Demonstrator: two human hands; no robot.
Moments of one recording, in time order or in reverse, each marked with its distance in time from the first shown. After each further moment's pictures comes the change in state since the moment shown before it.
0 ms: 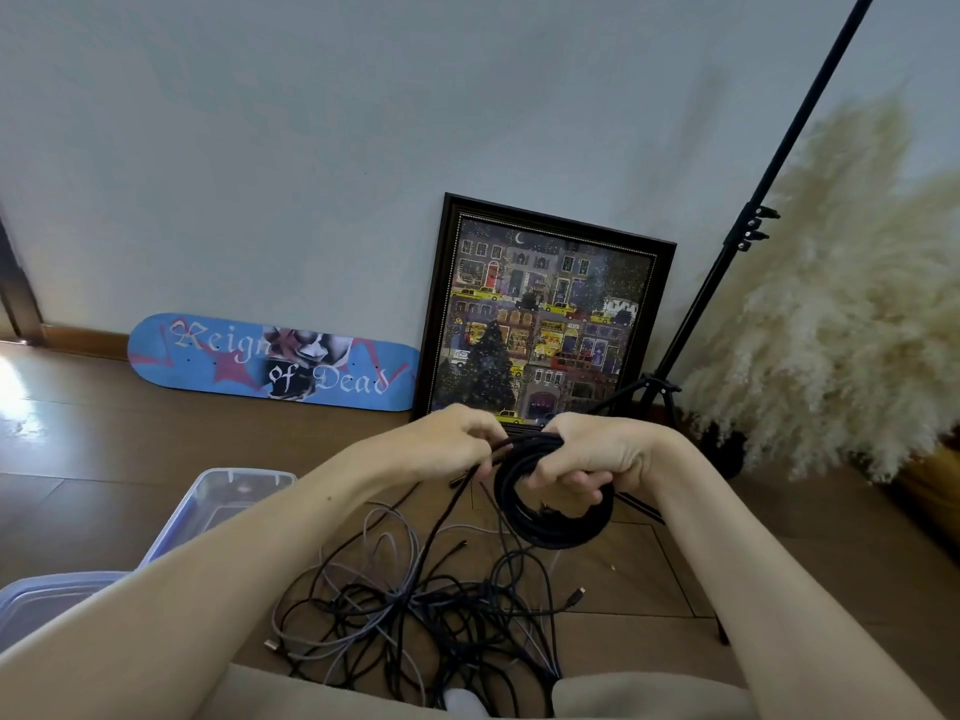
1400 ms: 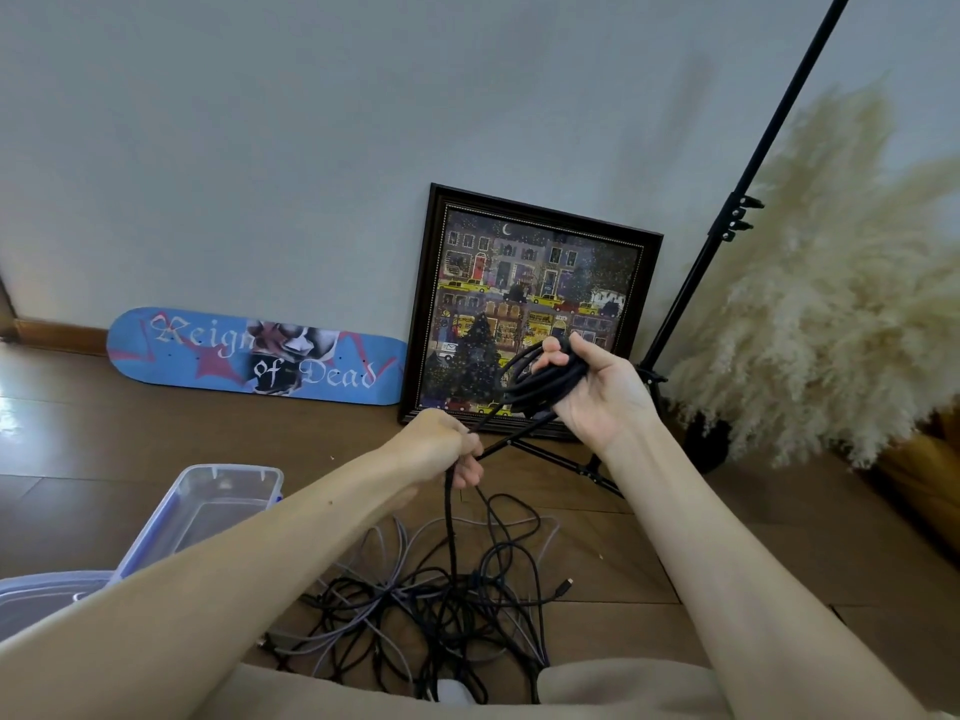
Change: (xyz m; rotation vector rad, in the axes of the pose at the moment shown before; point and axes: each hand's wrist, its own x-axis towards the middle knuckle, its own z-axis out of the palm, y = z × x) left_hand 0.004 0.000 0.024 -0.424 0.190 -0.316; right_hand 0.010 -0.009 -0.003 1.577 0.407 -0.605
